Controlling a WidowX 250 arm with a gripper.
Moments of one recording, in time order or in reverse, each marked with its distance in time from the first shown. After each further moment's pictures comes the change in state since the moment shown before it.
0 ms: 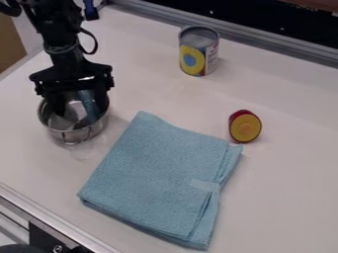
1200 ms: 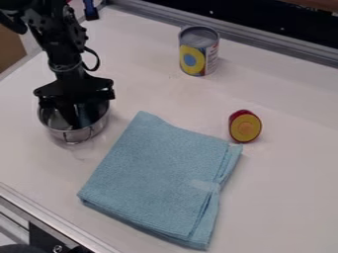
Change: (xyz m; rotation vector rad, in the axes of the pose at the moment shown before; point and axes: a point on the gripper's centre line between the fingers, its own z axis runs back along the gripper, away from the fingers) arm 0.002 0.004 -0.023 0.019 -0.041 0.041
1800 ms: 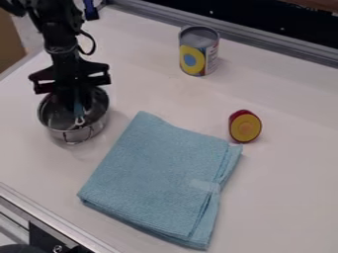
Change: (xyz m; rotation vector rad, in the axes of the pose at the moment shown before) arm 0.016 0.004 0.016 0.025 0.036 0.050
